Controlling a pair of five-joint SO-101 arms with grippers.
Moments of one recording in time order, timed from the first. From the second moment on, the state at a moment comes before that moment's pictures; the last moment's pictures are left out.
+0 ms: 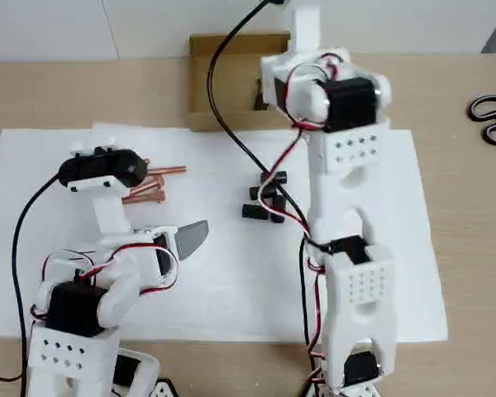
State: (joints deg) left arm 7.8 -60.6 43.3 81.9 24.5; right arm -17.5 32.9 -85.5 96.4 -4.3
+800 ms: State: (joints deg) left arm 7.8 -60.6 43.3 81.9 24.5; right arm -17.8 9.7 -26.6 96.5 -16.6
